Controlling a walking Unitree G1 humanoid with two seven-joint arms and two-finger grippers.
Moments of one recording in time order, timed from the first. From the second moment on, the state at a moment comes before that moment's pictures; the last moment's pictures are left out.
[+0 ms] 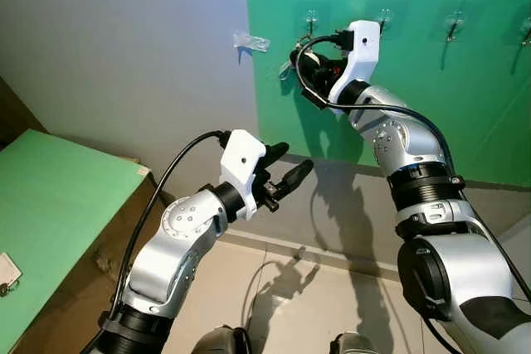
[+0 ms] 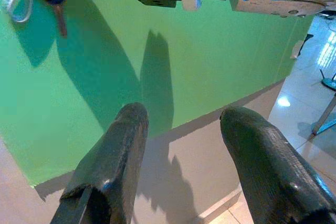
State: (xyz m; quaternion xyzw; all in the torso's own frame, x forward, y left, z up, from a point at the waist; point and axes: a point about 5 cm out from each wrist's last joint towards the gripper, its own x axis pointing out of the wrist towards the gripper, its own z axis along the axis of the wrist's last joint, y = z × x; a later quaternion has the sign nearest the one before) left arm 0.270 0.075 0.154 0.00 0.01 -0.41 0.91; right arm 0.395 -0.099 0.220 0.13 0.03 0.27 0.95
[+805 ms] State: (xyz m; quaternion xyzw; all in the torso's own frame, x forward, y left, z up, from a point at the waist) left arm 0.272 0.078 0.150 0.00 0.02 -0.40 0.92; right arm 0.402 -0.117 0.195 0.01 0.01 0.15 0.99
